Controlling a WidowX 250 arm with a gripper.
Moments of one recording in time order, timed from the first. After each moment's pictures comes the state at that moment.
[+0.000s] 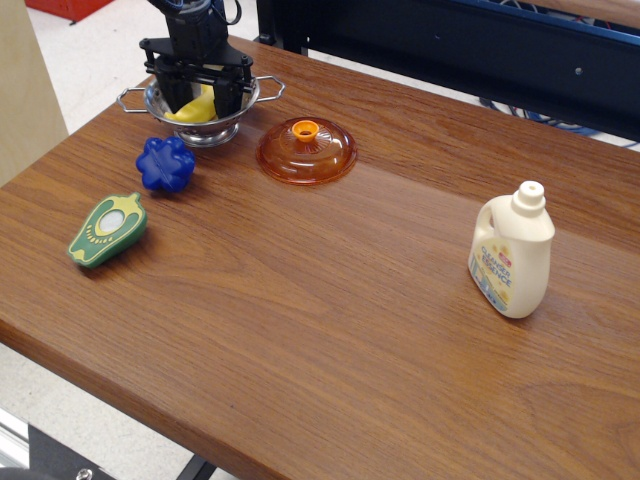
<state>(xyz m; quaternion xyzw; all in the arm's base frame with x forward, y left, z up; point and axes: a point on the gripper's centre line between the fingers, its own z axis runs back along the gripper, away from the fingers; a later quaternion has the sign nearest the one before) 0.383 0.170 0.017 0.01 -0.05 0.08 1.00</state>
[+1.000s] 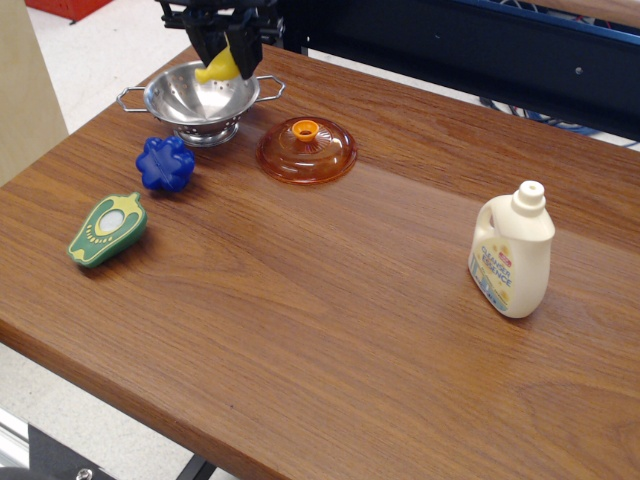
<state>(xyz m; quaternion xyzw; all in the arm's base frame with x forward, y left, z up) 0.385 0.125 0.086 -0.05 -0.11 0.09 0.99</state>
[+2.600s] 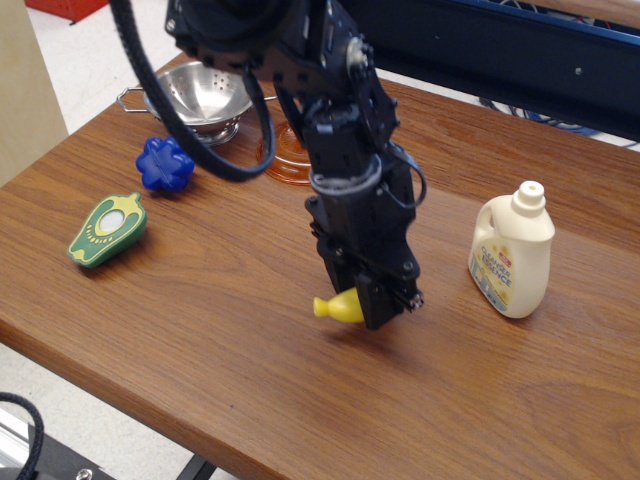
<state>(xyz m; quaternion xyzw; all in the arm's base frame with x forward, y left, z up) 0.257 -0.055 0.015 -0.09 -0.05 -0.21 0.97</state>
